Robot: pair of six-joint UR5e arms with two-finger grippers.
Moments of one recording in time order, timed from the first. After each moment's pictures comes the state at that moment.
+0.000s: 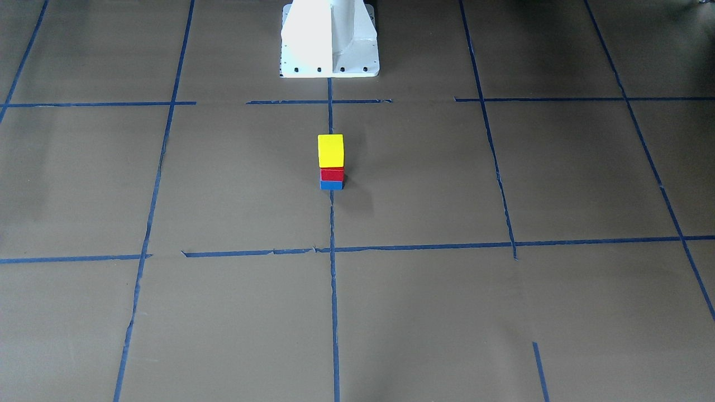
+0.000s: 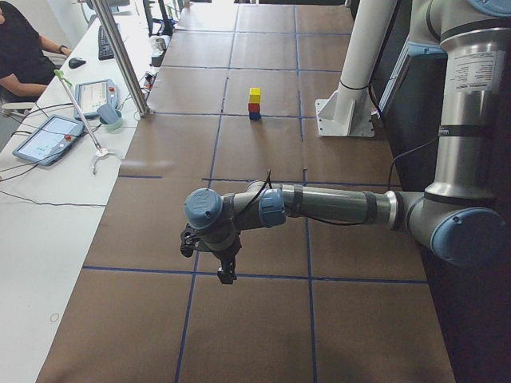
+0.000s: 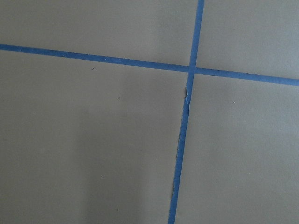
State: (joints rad) left arm -1.56 -1.56 -1.64 -1.33 -2.38 0.20; right arm 1.53 -1.76 1.80 -1.46 2.38 0.01
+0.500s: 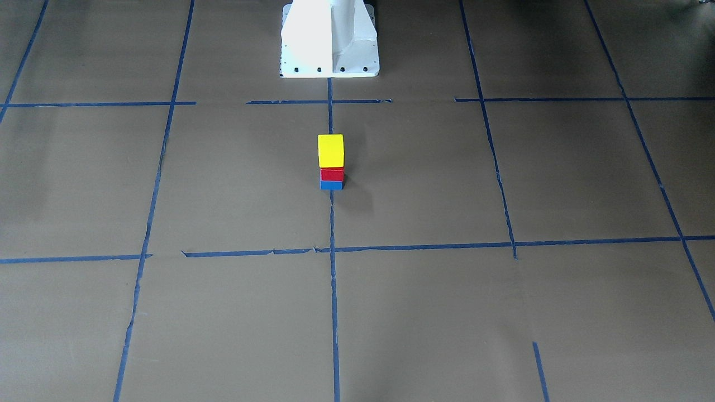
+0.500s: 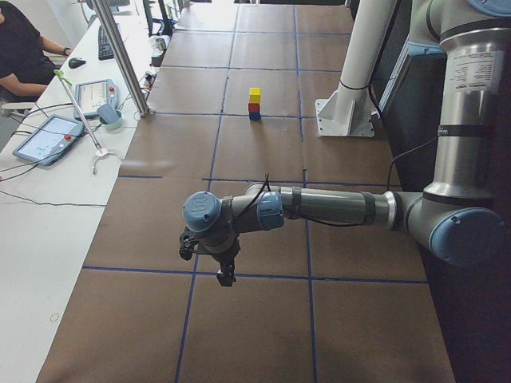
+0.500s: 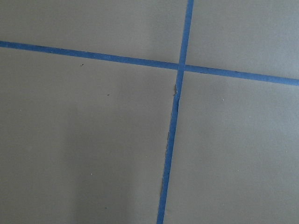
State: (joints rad) left arm -1.56 -1.57 -1.63 -1.35 -2.35 0.17; right arm 1.53 -1.77 1.80 -1.45 2.34 0.00
